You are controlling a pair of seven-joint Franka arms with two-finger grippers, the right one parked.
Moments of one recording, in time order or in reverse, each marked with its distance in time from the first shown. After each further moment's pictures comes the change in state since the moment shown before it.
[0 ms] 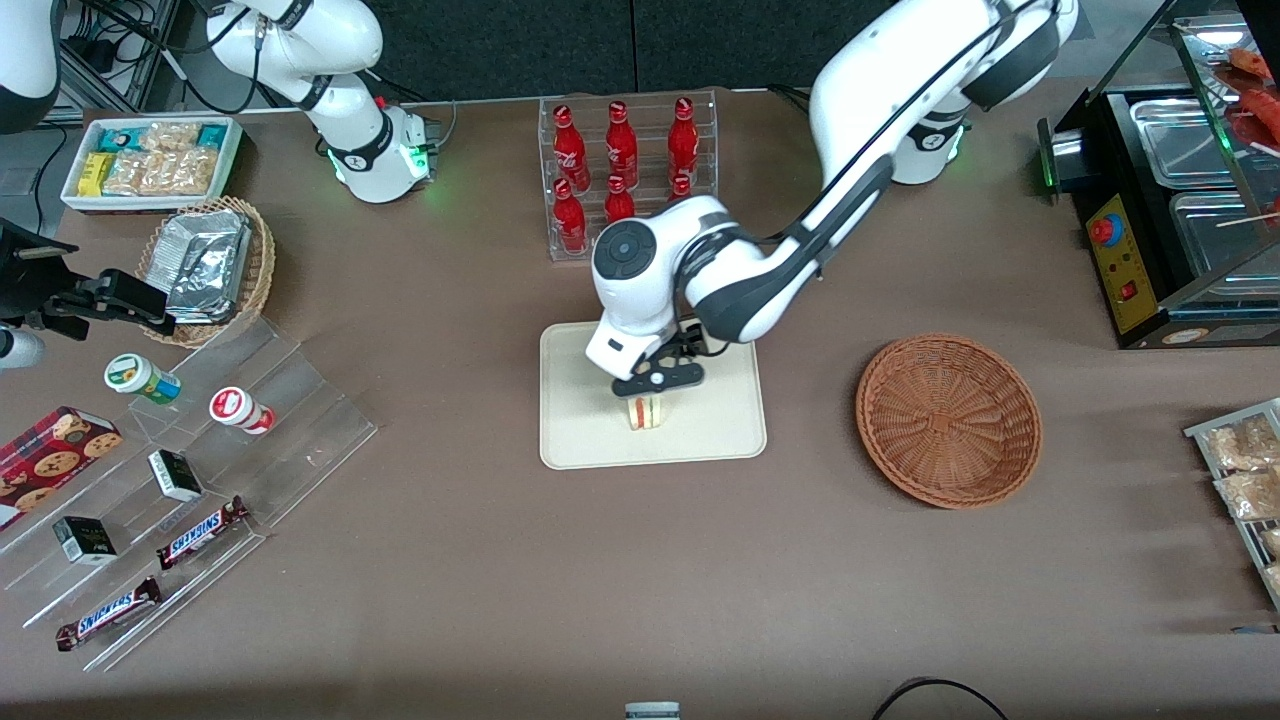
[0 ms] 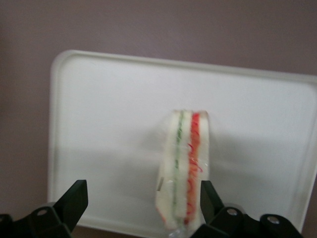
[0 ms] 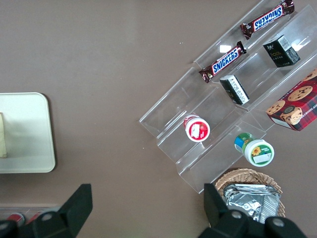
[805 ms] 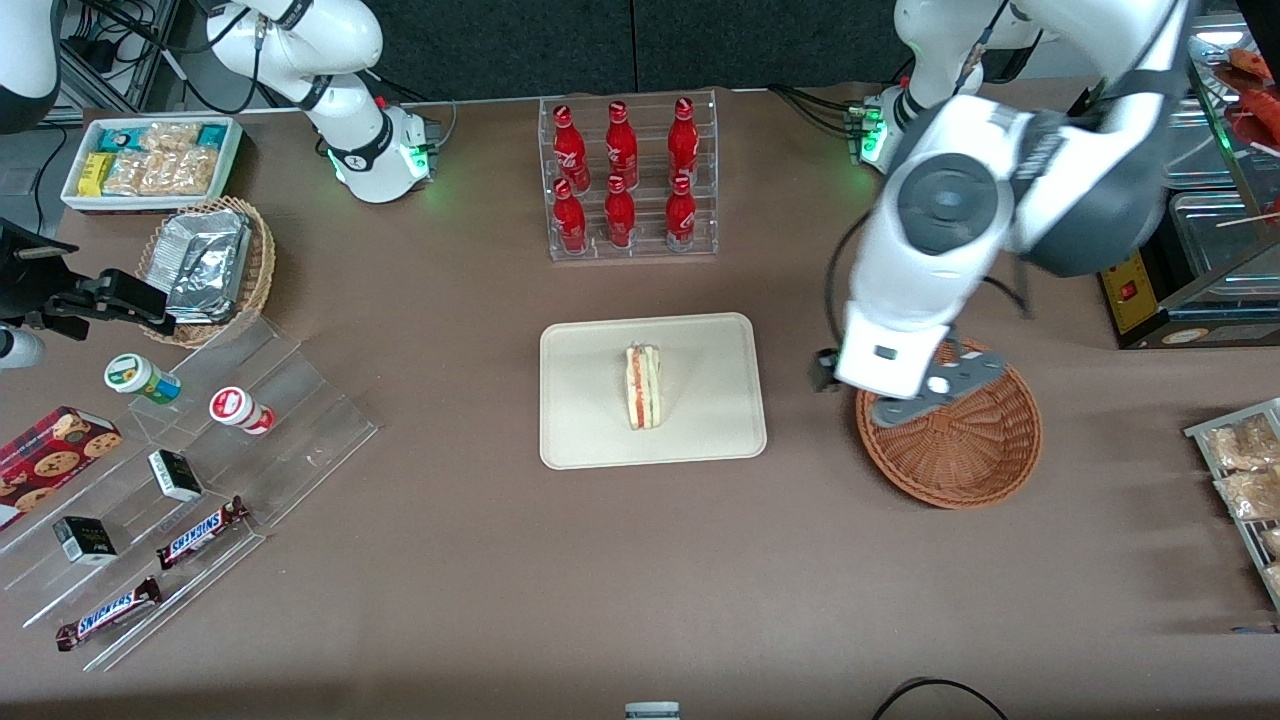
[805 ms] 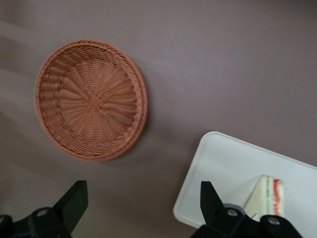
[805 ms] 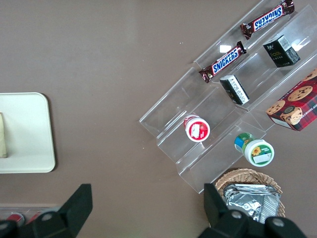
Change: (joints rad) arm 0.391 -0.326 0.003 0.014 -0.156 -0.332 0.330
